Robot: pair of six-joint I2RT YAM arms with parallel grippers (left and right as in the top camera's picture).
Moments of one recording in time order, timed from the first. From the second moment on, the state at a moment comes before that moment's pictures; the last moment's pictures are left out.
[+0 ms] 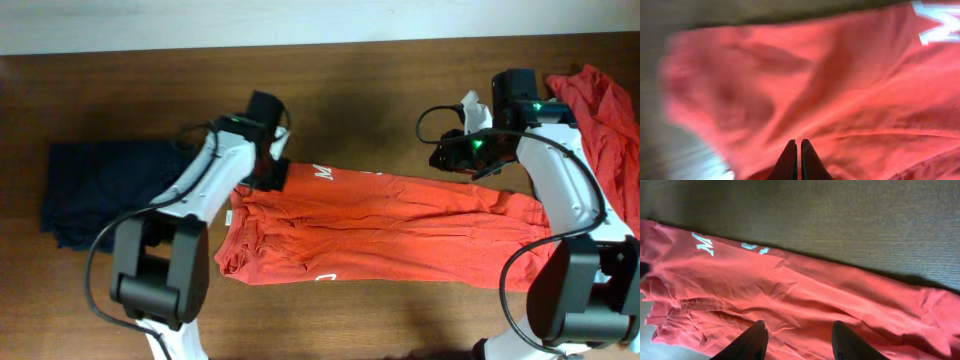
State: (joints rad) left arm -0.34 1.99 1.46 -0.89 -0.01 -0.01; right arm -0.08 1.76 1.43 -1.02 -0.40 0.02
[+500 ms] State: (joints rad) left arm -0.36 2.08 1.40 -0.66 0.00 0.05; right arm -0.08 1.76 1.43 -1.02 -0.40 0.01
